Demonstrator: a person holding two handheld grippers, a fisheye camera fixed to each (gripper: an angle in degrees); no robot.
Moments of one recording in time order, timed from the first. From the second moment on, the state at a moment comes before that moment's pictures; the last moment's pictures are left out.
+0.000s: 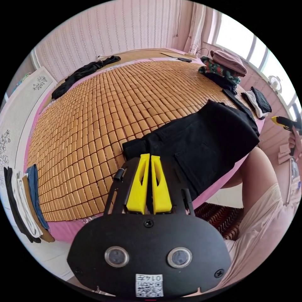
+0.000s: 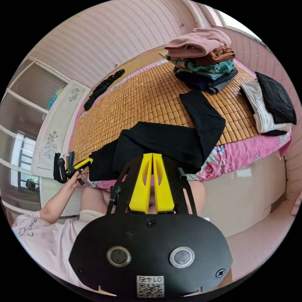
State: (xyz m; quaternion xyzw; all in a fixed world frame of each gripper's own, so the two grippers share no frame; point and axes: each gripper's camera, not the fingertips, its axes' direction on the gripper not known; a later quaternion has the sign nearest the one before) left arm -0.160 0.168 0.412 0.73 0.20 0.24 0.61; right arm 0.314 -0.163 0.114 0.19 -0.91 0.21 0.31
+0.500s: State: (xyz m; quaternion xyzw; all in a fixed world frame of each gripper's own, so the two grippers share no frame) left arm -0.178 0.370 0.604 0.68 0.30 0.36 0.56; right arm 0.503 -0.215 -0.312 0.51 -0.70 -0.09 0.49
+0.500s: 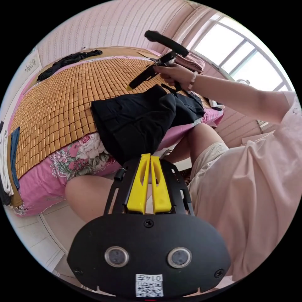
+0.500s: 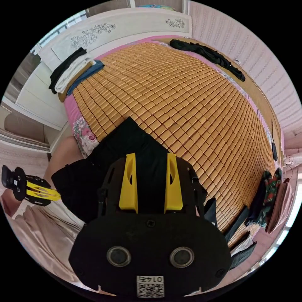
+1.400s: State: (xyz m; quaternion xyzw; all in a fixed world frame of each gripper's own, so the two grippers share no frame) left arm -0.348 0.804 0.526 0.79 0.33 0.50 0.14; right arm 0.601 0.094 0.388 0.51 -0.77 0.37 0.11
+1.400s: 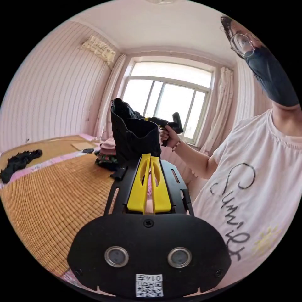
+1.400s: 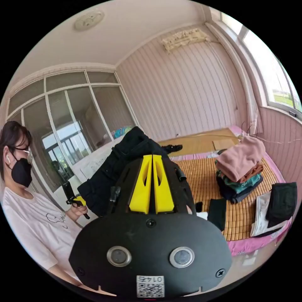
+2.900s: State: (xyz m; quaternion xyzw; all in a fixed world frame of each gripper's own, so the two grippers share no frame) left arm -0.755 0.283 0.721 0.62 0.60 -0.12 0.49; right arm 0.629 -0.157 -0.160 0.49 -0.81 -0.10 0.31
